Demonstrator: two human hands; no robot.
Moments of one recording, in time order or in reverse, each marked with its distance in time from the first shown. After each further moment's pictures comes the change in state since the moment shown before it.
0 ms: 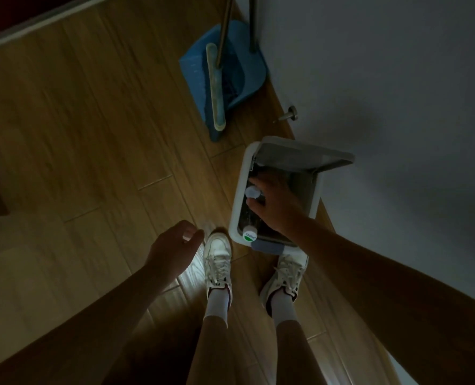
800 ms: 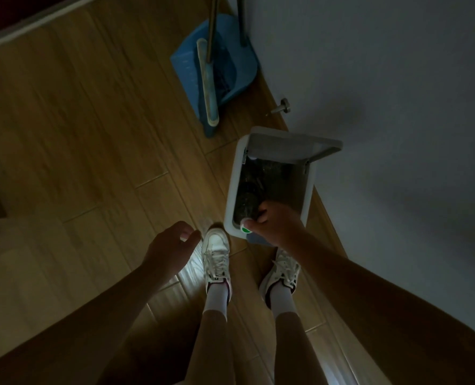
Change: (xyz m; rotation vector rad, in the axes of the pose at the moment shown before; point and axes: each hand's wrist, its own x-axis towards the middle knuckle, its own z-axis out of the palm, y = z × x) left_hand -0.009 -0.004 0.007 0.079 -0.029 -0.016; right_hand -0.051 0.007 0.015 0.101 -0.185 0.324
